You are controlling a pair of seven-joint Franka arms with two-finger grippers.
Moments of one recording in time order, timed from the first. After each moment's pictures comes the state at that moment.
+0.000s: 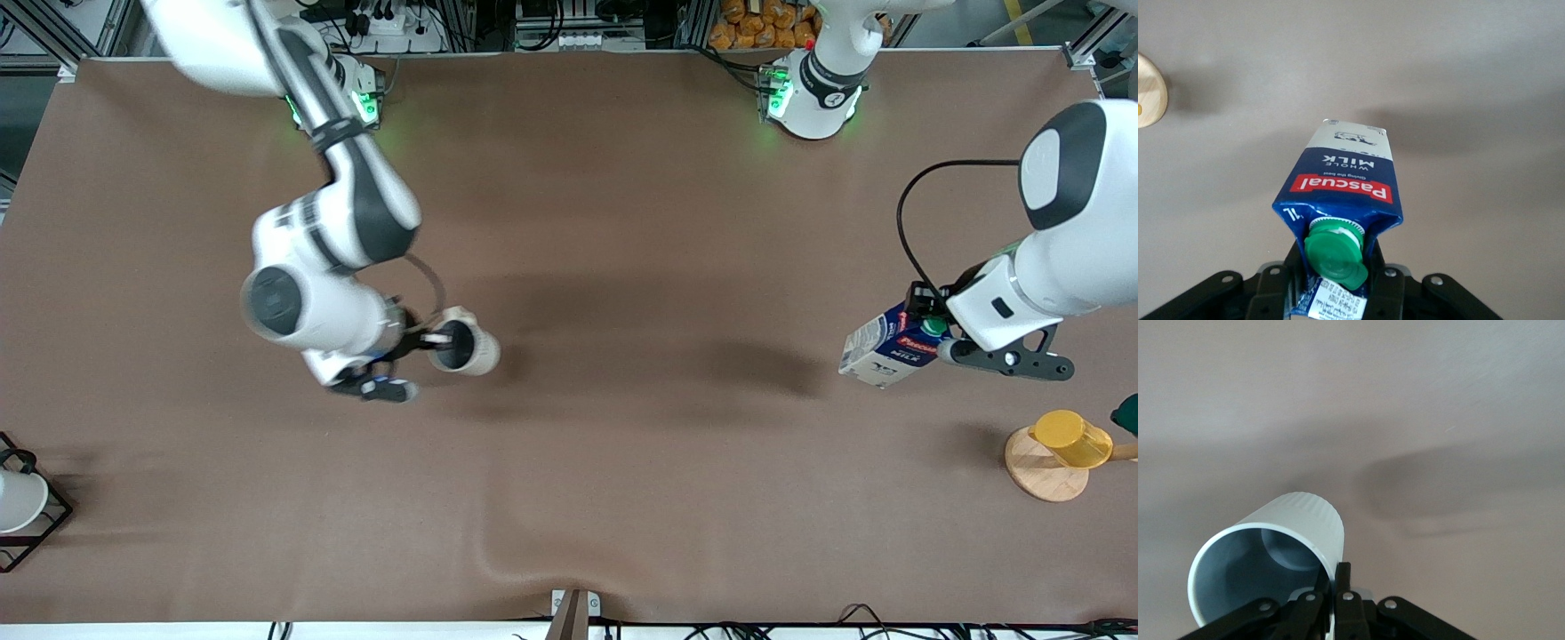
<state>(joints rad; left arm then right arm) -0.06 0.24 -0.06 -1.54 0.03 1.64 0.10 0.53 0.49 -0.08 -1.58 0.33 2.02 0.54</state>
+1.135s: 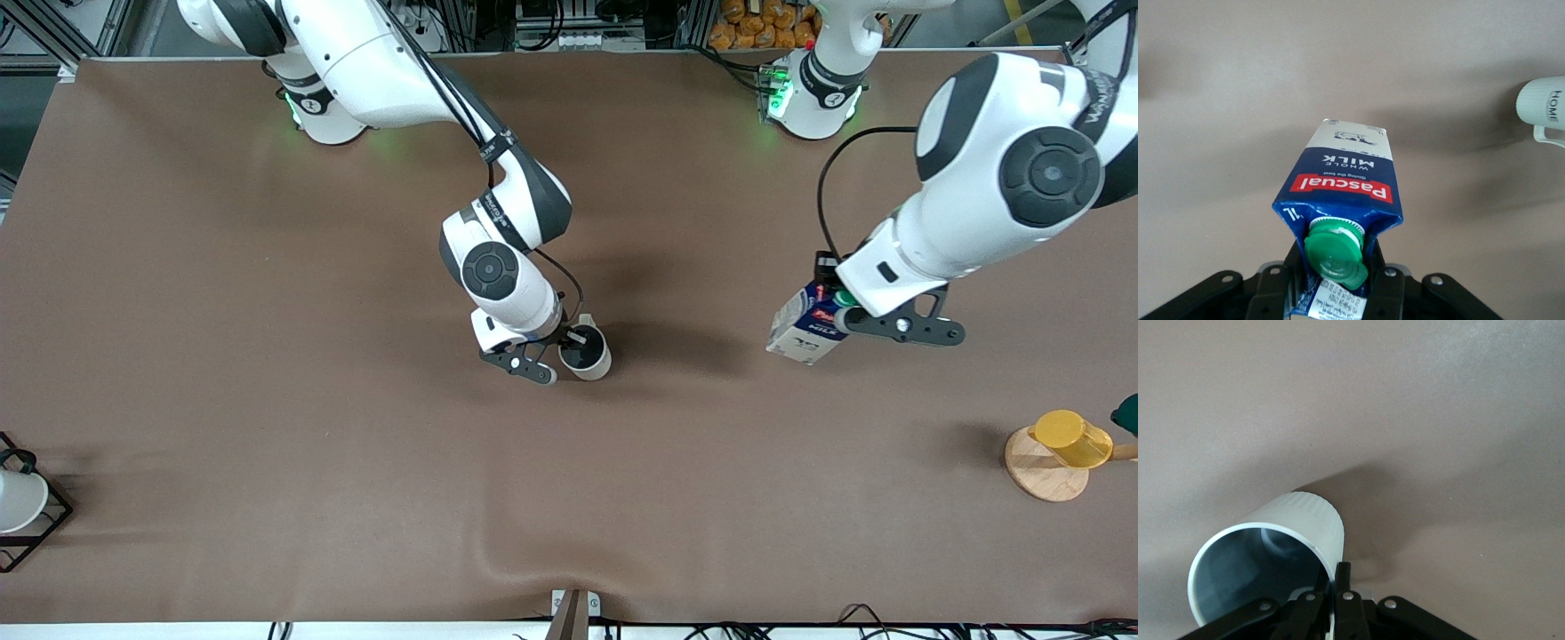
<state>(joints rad) -0.07 0.24 -0.27 -1.53 0.03 1.60 -0.17 0.75 0.77 -0.08 -1.40 0.33 2.24 0.92</state>
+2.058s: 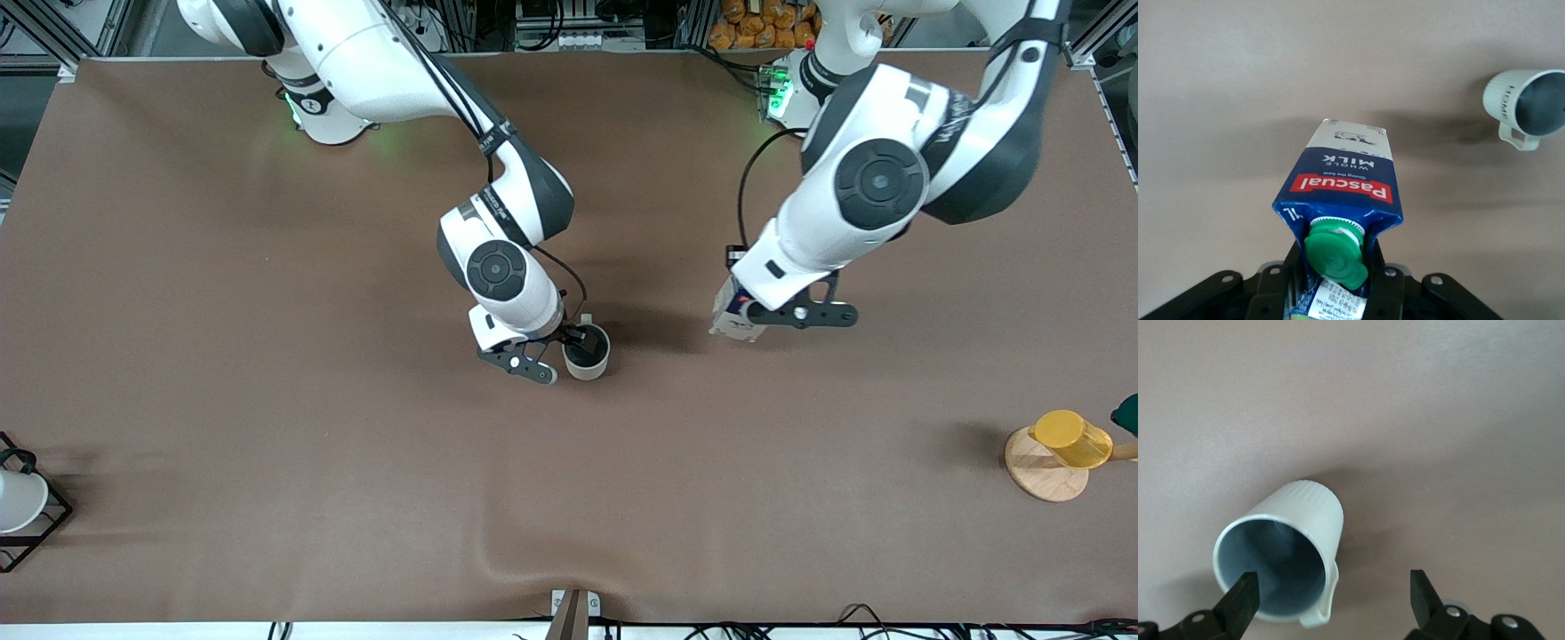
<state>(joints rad) -0.21 0.30 -0.29 -1.53 0.02 1.60 -0.44 0.74 0.77 -0.10 -1.27 0.29 2.03 0.95</state>
